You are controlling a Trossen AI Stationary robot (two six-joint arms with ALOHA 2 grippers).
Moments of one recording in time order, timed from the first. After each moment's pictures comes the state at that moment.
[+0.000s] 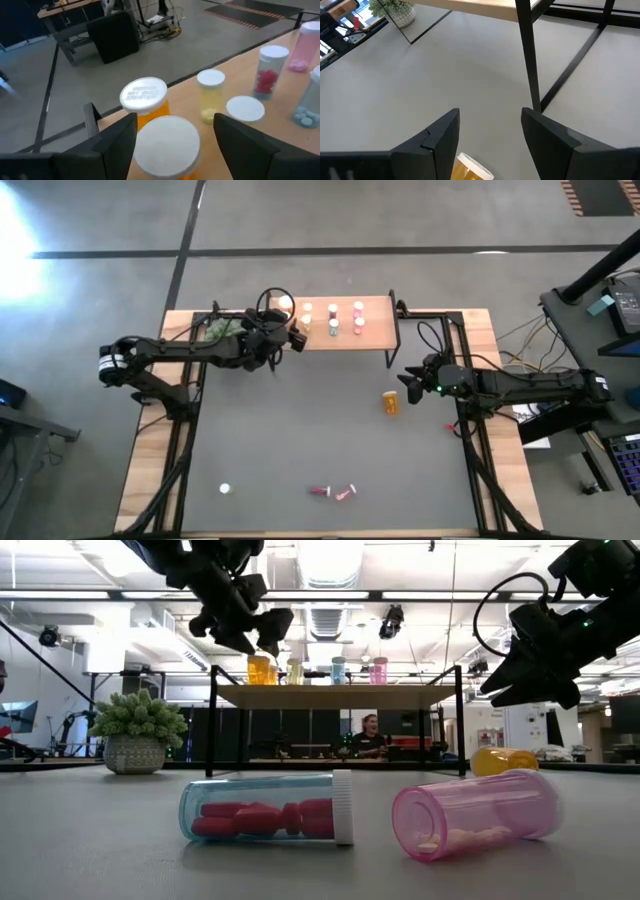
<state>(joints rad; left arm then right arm) 0.26 1.39 0.97 -0.06 -0.87 -0.26 -0.08 0.56 0.24 -0.23 0.39 0.63</state>
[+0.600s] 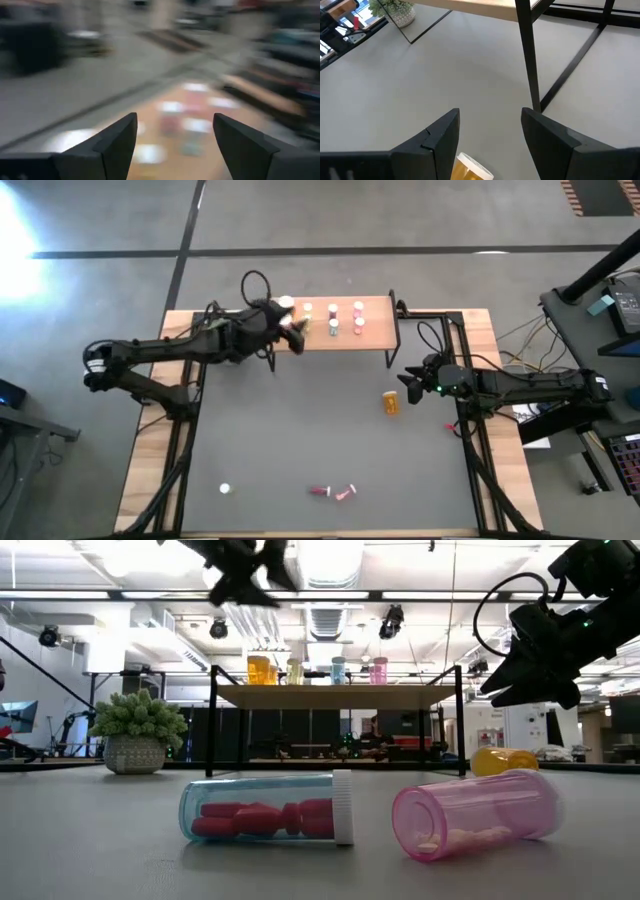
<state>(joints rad) 0.23 1.26 1.07 -0.06 -0.52 -0.26 -0.08 0.56 0.24 -0.23 0.39 0.63</state>
